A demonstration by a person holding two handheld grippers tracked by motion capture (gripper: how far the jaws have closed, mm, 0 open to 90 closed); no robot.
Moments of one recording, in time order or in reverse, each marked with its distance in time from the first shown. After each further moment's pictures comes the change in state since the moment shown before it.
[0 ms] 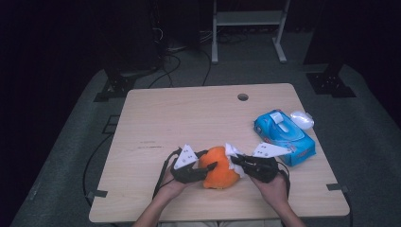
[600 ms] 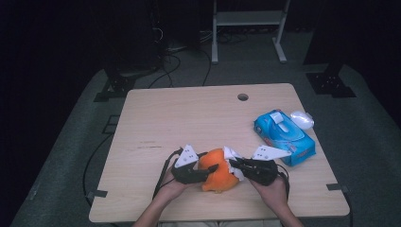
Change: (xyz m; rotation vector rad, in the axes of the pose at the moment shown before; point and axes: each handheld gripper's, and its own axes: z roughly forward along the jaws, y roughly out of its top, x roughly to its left) left arm 0.002 0.002 -0.003 -0.009 -0.001 -0.001; right arm 0.009 -0.001 -0.001 -0.011 0.049 -0.013
